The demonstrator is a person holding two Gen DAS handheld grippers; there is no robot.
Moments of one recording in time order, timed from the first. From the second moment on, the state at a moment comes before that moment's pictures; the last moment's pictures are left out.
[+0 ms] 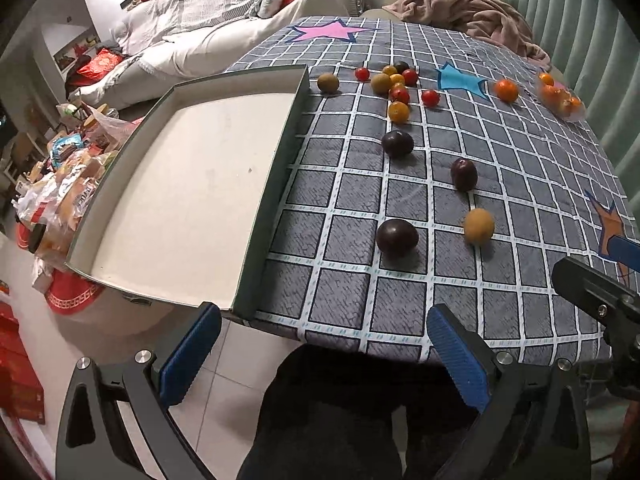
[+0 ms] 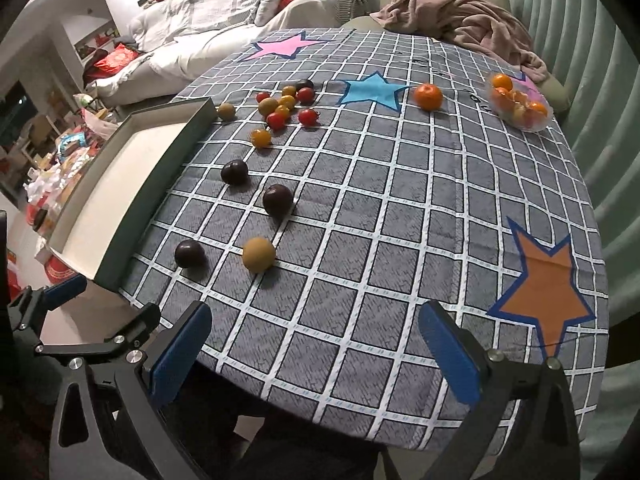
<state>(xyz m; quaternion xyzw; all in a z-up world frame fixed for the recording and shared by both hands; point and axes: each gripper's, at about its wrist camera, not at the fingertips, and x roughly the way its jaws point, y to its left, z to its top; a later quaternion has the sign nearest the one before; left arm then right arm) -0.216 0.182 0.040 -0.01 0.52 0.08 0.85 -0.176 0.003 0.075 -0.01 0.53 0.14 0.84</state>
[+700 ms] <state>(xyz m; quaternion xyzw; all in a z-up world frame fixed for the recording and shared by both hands) -0.216 0.171 0.029 0.00 0.54 0.07 0.84 -0.177 0.001 0.069 -0.01 0.53 0.14 0.83</state>
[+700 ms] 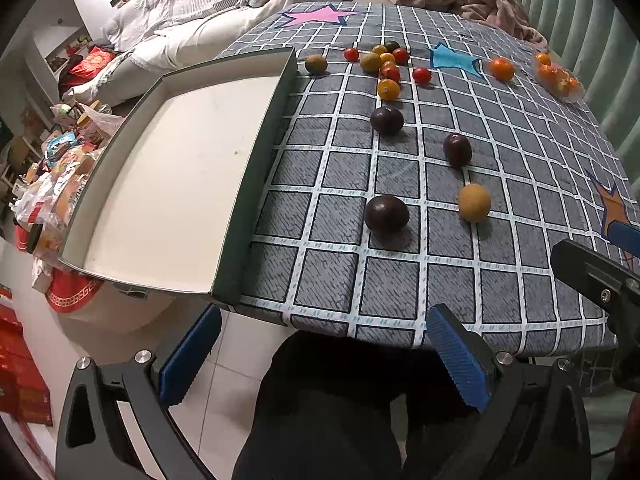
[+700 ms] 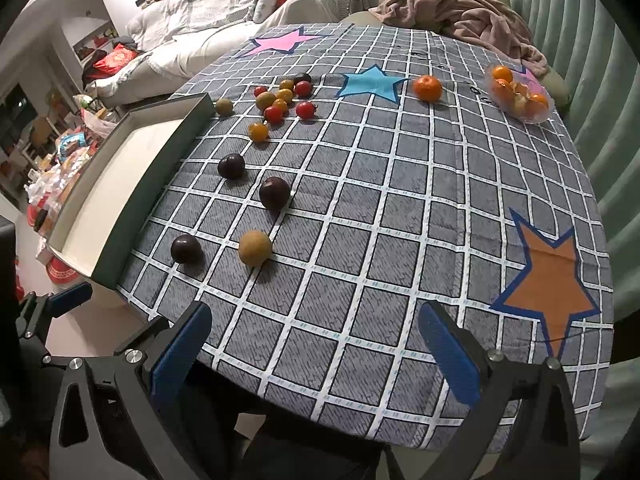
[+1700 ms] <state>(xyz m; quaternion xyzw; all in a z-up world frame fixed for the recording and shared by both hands) -0.180 0.161 0.013 0.01 0.55 0.07 0.84 -0.145 -0.002 0.059 -0.01 0.54 0.14 0.83</state>
